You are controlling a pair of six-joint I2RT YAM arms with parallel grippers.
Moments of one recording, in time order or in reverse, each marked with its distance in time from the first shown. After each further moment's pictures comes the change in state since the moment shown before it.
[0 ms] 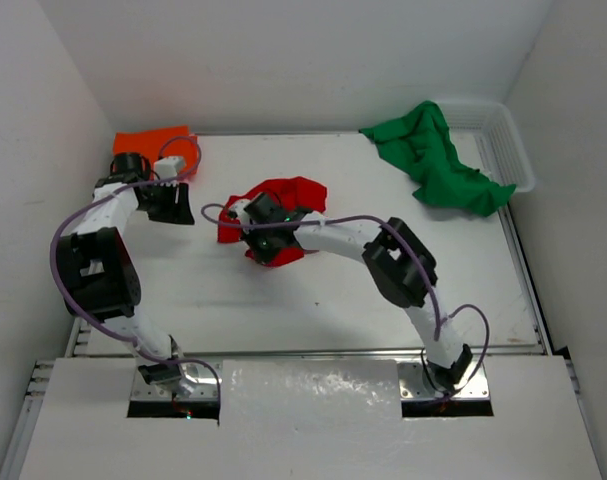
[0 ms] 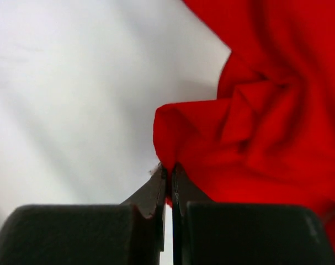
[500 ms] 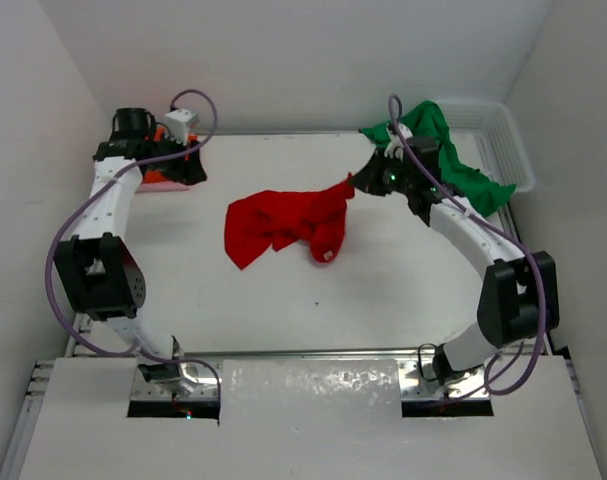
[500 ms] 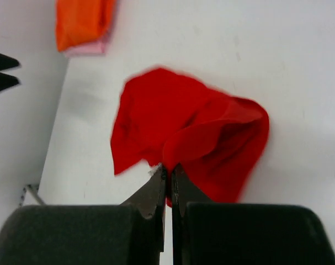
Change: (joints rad) left arm -0.105 0.001 0.317 -0.064 0.099 0.047; right arm -0.633 -0.676 -0.504 0.372 -0.317 0.444
